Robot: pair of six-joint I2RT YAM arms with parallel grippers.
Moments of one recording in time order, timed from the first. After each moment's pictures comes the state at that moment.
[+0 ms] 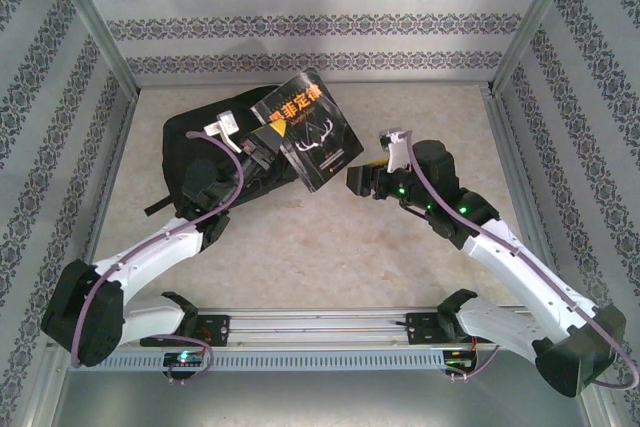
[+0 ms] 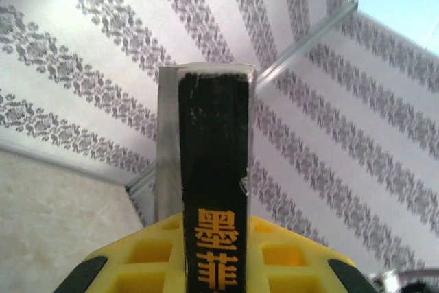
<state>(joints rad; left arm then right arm) -0.49 1.19 0.65 0.84 0.11 -0.98 0.54 1.00 0.91 -0.32 -0.29 0.47</state>
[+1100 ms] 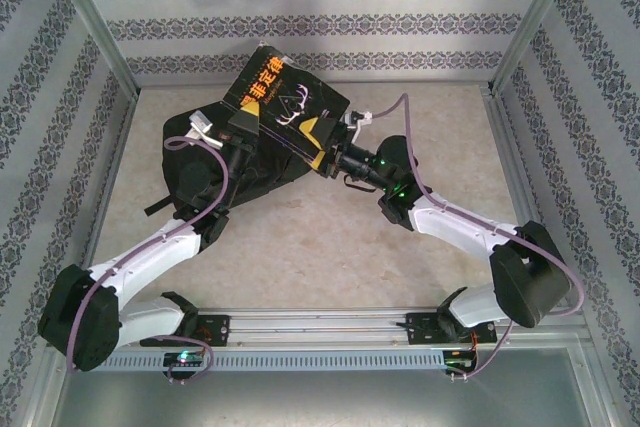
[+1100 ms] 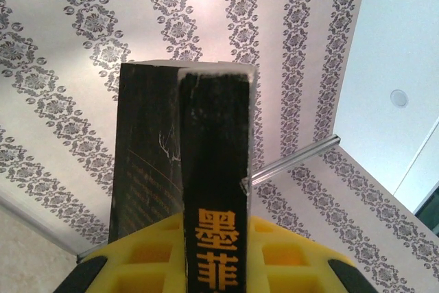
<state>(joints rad) -0.50 1.17 0.67 0.89 -0.17 -1.21 0.63 1.41 0.85 0.77 -0.47 1.56</state>
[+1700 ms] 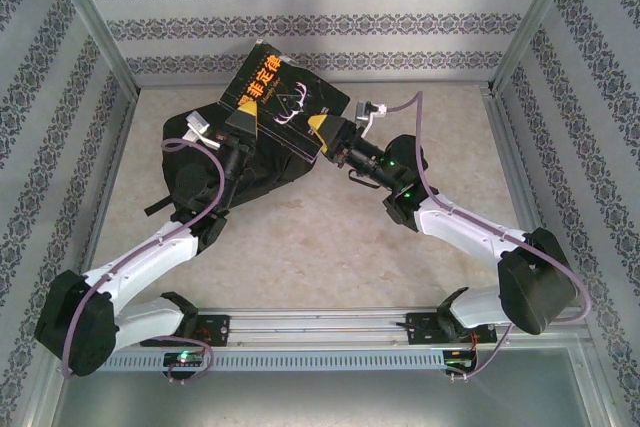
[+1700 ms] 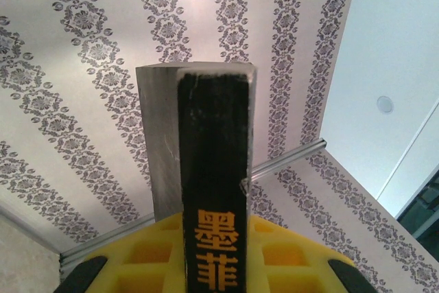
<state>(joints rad) -0.50 1.14 0.67 0.88 -0.17 -1.25 0.61 1.37 0.85 0.79 -0.39 1.39</state>
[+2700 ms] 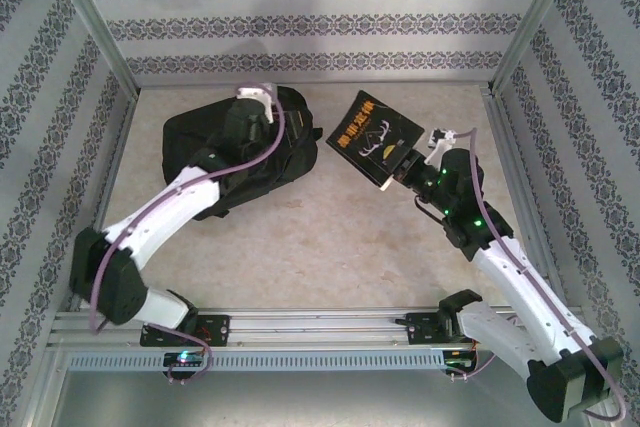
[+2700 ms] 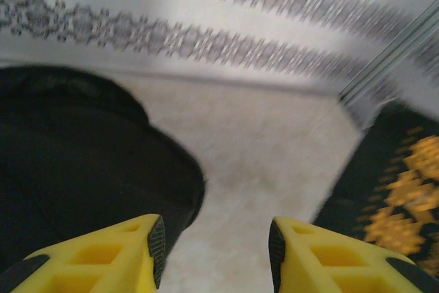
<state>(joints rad) -0.50 1.48 1.23 -0.17 -0.09 -0.44 0.34 0.87 0.76 -0.18 -0.20 0.90</state>
